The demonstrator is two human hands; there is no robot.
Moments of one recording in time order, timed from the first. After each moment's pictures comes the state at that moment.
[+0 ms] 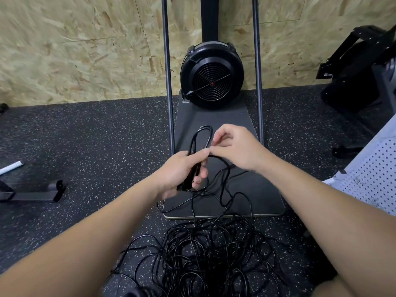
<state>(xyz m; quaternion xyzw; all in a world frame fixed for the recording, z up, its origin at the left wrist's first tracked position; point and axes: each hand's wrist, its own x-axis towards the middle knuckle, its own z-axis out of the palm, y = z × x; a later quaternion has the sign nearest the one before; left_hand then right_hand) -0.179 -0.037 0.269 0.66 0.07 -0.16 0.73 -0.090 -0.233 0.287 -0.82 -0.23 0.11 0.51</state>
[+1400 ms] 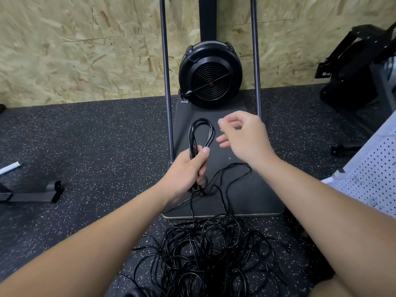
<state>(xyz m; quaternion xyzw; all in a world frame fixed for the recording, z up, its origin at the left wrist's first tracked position) -0.178 -0.060 0.254 0.73 0.03 -0.01 0.68 -0.094 -0.228 0.303 -0.79 -0.10 -0.03 0.60</state>
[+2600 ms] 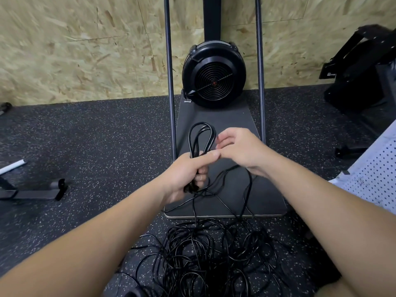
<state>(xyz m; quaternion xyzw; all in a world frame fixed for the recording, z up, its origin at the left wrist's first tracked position) -0.178 -0.051 0.259 0.62 0.10 -0.13 0.77 -0.087 -0.229 0.283 -0.81 -0.16 0.16 0.53</state>
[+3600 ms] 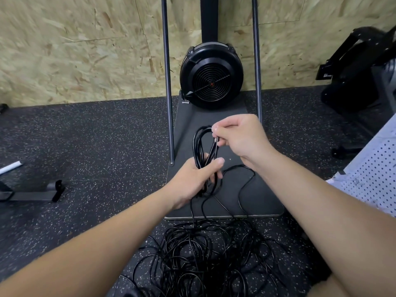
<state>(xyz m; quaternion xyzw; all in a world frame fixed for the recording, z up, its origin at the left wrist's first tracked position) -0.189 -0.073 0.255 0.78 0.03 -0.04 0.62 -0.092 -0.222 0.312 -0.76 -0.10 0.05 0.64</state>
